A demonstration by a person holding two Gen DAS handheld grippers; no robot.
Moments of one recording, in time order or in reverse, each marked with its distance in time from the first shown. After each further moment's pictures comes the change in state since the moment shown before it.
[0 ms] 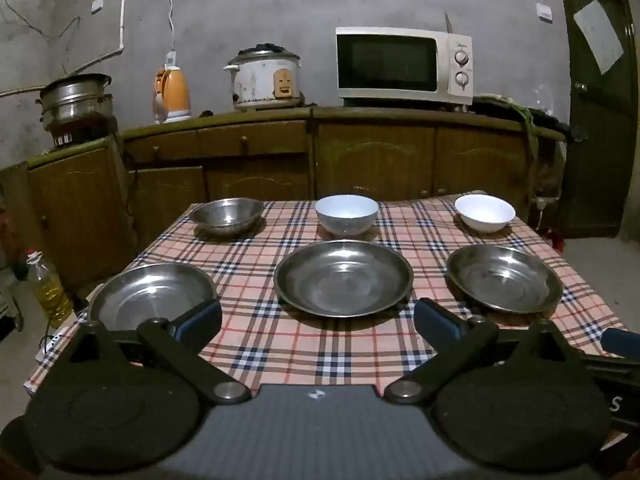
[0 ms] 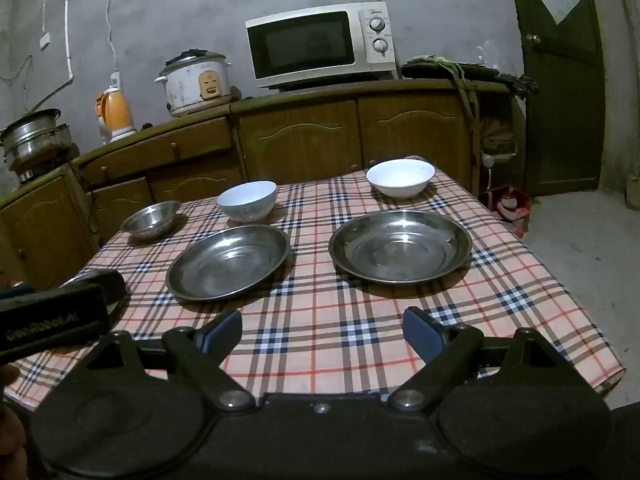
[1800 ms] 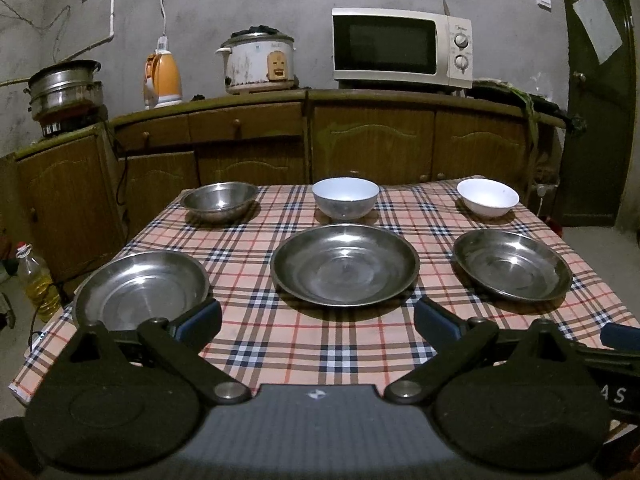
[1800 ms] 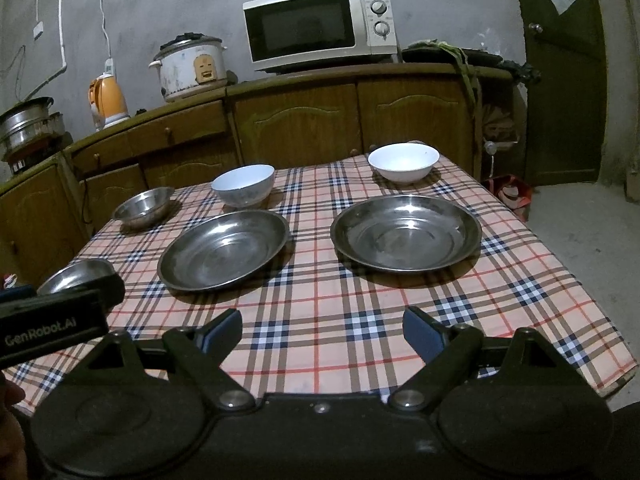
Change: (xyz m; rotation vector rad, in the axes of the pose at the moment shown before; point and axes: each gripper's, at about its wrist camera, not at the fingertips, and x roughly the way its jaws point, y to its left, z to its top) left arm 0.026 0.012 -0.005 0.006 0.023 -0.020; right arm 0.027 0.008 -0.005 0.000 0.044 -0.010
